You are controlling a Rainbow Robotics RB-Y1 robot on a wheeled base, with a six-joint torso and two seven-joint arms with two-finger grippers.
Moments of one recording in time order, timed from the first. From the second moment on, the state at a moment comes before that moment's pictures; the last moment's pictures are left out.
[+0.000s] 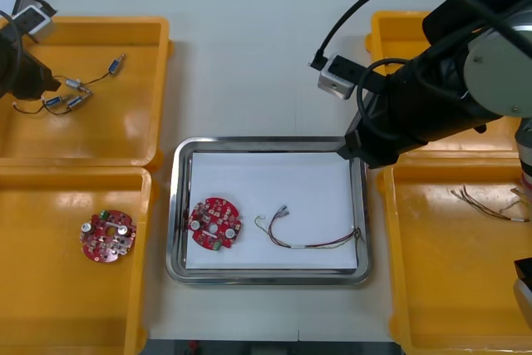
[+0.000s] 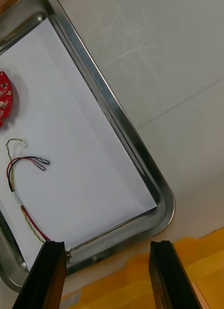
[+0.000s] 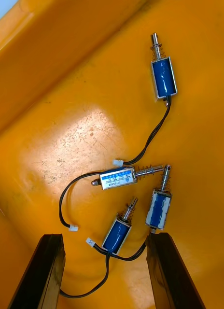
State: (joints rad) right arm -0.61 -0.45 0.11 -2.11 -0.83 1.92 1.87; left arm -0.64 0.70 0.22 -1.31 0.66 1.33 -2.33
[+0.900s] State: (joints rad) right arm -0.56 -0.59 -0.22 -1.99 -0.78 1.92 1.81; left arm -0.65 0.71 0.14 -1.21 0.66 1.29 -2.43
